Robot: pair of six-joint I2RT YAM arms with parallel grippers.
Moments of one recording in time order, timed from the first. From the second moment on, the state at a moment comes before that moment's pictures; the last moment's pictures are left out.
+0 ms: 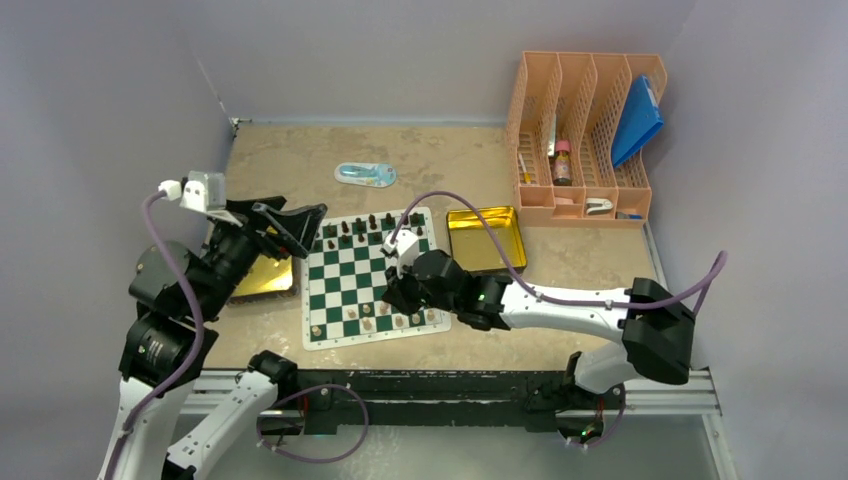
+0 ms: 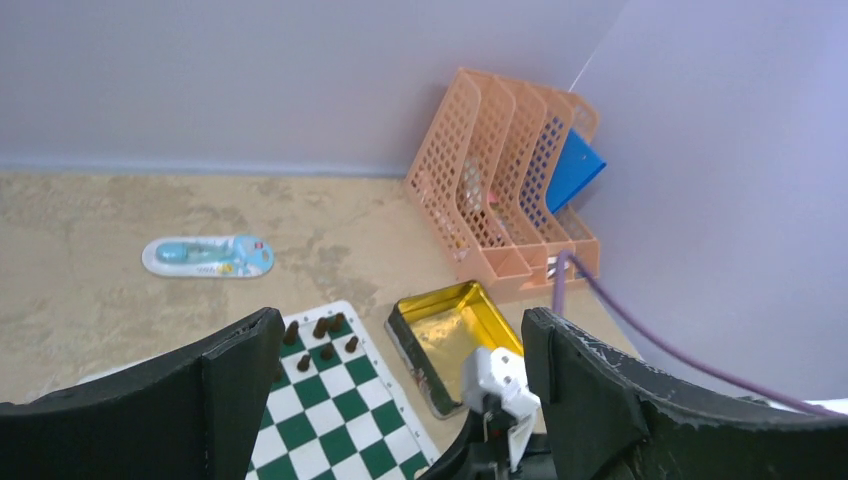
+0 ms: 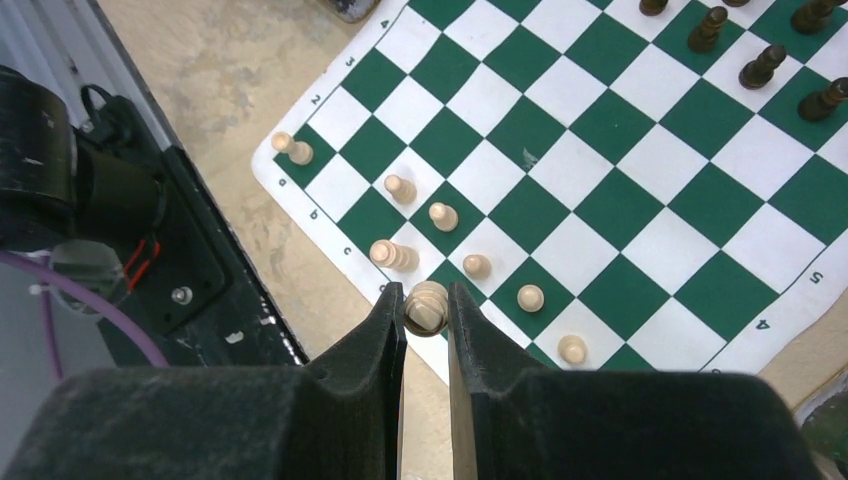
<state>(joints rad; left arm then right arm) -0.40 0.61 1.16 -0.52 0.03 -0.41 1.16 1.43 0.91 0.02 0.07 0.34</state>
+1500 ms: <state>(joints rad) -0.40 0.58 1.17 -0.49 0.04 -0.41 1.31 1.67 0.88 0.14 0.29 0.31</state>
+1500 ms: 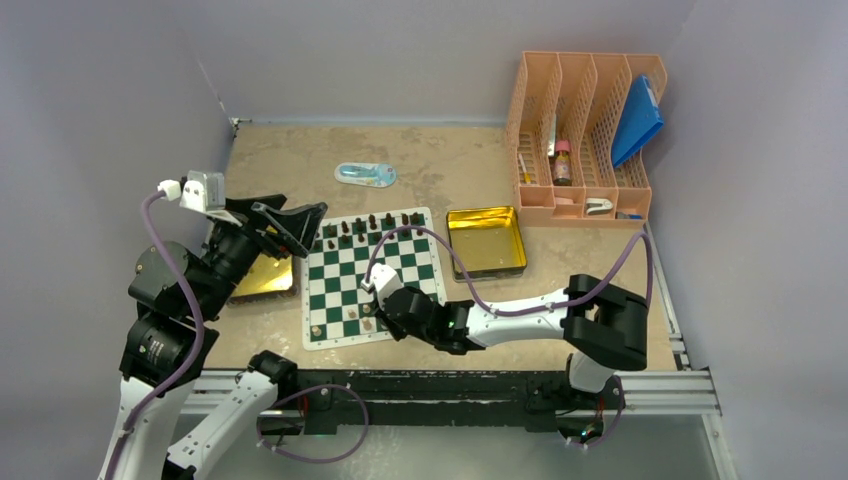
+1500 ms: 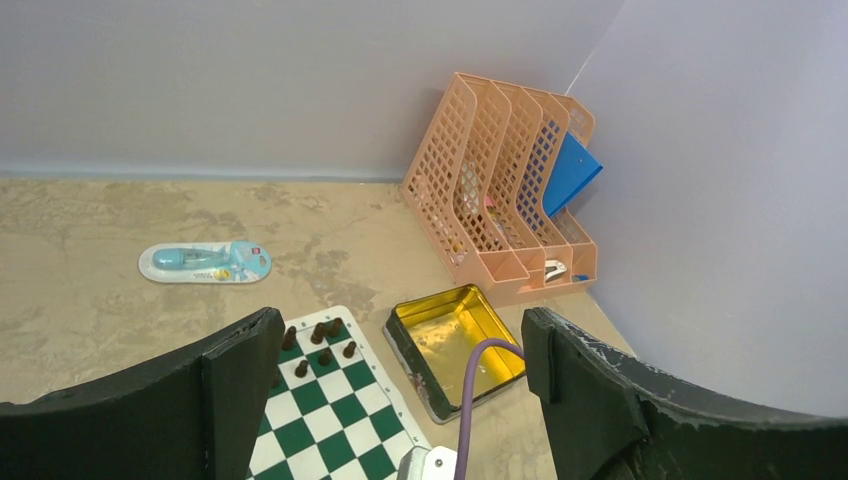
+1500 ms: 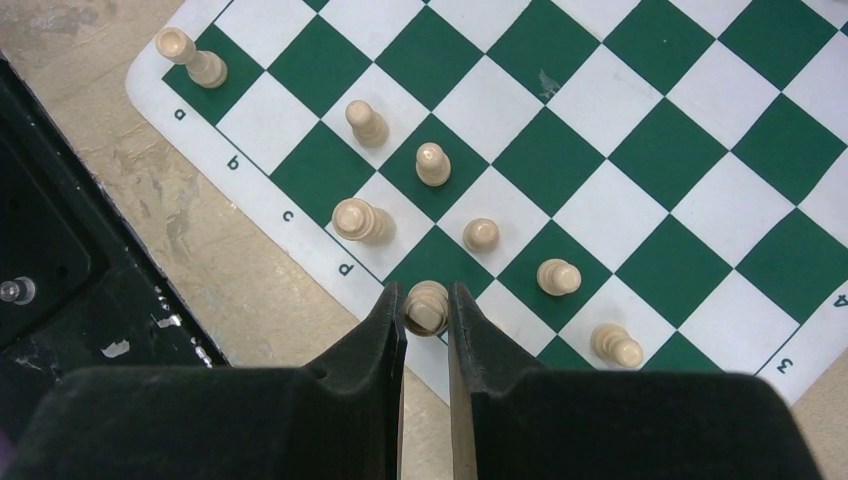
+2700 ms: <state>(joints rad) -0.40 0.59 1.14 -0.48 0.03 -0.38 1.31 1.72 0.92 0.12 0.32 0.32</state>
